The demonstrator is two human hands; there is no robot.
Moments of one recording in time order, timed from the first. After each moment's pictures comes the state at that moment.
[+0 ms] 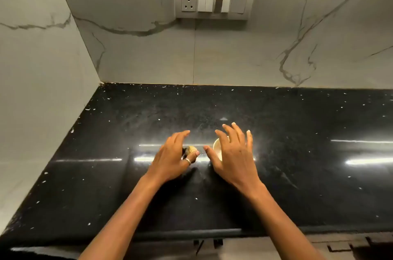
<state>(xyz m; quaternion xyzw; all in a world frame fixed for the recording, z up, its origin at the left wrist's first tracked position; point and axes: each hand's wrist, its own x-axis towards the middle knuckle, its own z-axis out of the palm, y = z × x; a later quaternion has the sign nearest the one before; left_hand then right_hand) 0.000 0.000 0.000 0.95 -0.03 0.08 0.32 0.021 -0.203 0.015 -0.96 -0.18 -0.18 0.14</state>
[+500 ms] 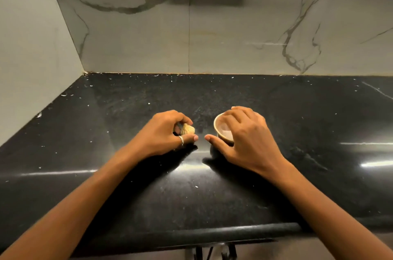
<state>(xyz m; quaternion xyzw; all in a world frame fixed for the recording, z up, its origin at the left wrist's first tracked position) 0.030 0.020 -0.032 0.93 -0.15 0.13 0.31 0.039 -0.226 -0.033 -0.91 -0.28 -0.29 0.10</state>
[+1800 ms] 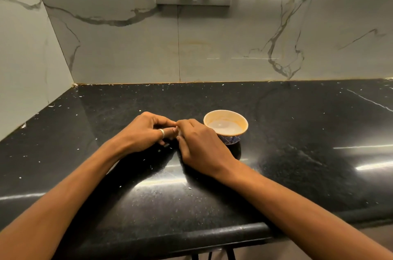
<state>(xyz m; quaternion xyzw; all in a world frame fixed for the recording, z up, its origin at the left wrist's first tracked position) 0.027 0.032 -0.016 0.89 -0.11 0.01 0.45 0.030 -0.152 -0.046 -0.87 -0.36 -0.22 0.24</state>
